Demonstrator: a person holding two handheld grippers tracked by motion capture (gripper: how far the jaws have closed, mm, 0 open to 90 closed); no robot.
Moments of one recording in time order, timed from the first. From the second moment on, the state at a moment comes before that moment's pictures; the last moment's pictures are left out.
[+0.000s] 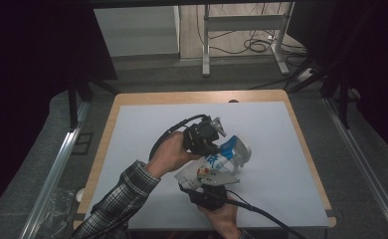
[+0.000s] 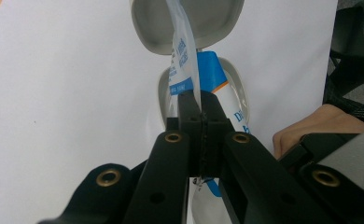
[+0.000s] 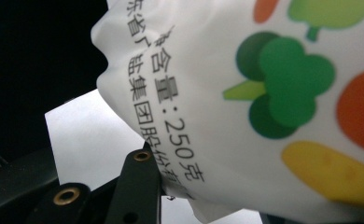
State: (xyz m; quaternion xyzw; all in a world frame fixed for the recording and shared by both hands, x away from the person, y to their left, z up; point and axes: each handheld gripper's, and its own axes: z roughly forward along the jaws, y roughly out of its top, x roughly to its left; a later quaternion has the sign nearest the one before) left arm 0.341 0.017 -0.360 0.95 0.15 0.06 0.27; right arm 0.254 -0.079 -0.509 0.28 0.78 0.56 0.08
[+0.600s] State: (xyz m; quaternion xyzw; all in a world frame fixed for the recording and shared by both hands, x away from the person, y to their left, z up) left arm 0.344 0.015 -0.365 0.95 0.13 0.07 0.27; right arm 0.252 -0.078 -0.505 0.28 0.78 0.56 0.10
